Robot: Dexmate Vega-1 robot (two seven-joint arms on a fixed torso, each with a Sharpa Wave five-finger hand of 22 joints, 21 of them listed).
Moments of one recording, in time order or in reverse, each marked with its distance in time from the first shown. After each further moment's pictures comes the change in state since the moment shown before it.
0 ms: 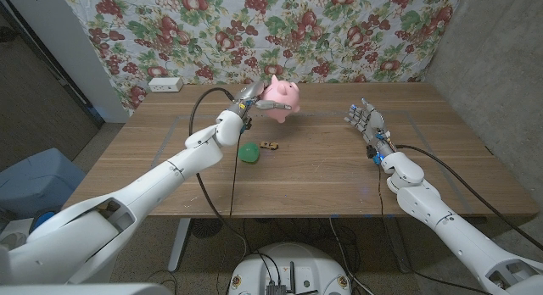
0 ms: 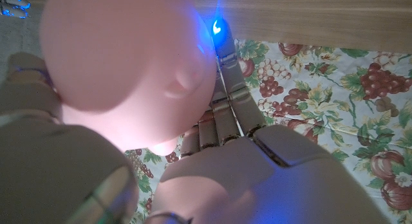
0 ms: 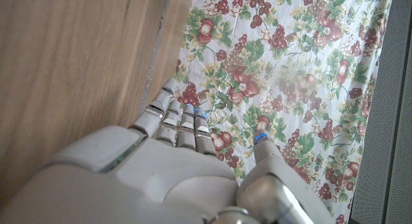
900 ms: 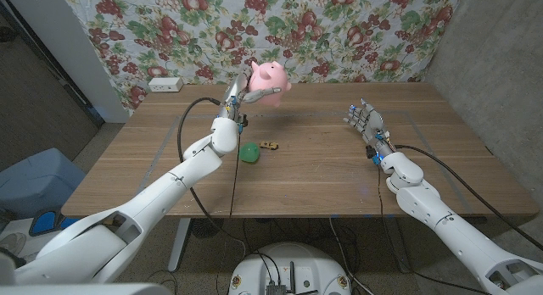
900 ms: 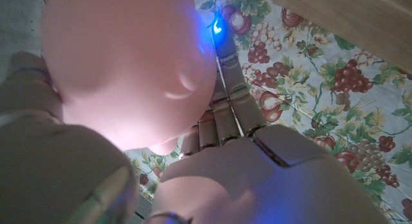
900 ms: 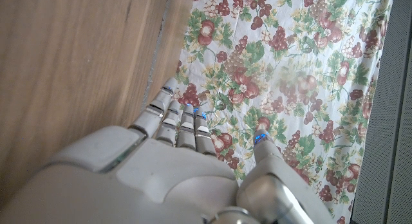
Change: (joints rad) left arm 0.081 -0.081 -0.110 0.093 -0.131 -0.230 0.280; left_hand 0.000 0.000 0.000 0.000 0.004 0.000 0.000 0.004 0.000 0.000 0.000 -0.009 0.005 0.000 0.000 -0.002 0.008 -0.009 0.009 0.036 -0.009; right arm 0.000 -0.001 -0.003 -0.005 -0.003 -0.006 -0.003; right_hand 0.000 0.000 0.000 0.000 0.000 0.000 0.000 0.000 0.000 0.000 0.000 0.000 0.000 0.000 0.000 0.000 0.000 0.007 0.007 -0.011 0.000
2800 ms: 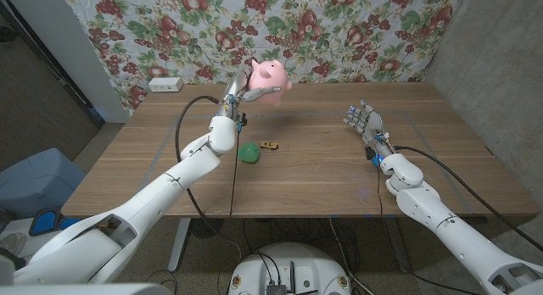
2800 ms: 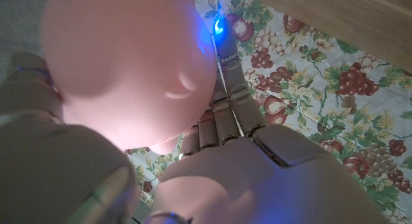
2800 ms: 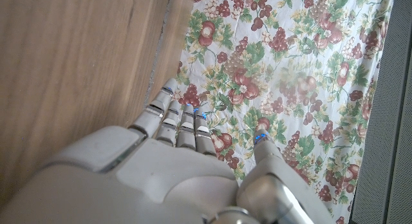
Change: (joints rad) left arm 0.006 0.050 0.002 -0.101 -0.003 0.093 -0.117; left_hand 0.000 0.000 0.000 0.000 0.015 0.004 0.004 -0.003 0.000 0.014 -0.001 -0.029 0.013 0.000 0.000 -0.003 0.019 -0.015 0.015 0.073 -0.028; right arm -0.022 -0.007 0.000 -0.032 -0.005 -0.006 -0.023; right_hand 0.000 0.000 0.000 0.000 0.000 0.000 0.000 0.000 0.000 0.000 0.000 0.000 0.000 0.000 0.000 0.000 0.000 0.000 0.000 -0.016 0.000
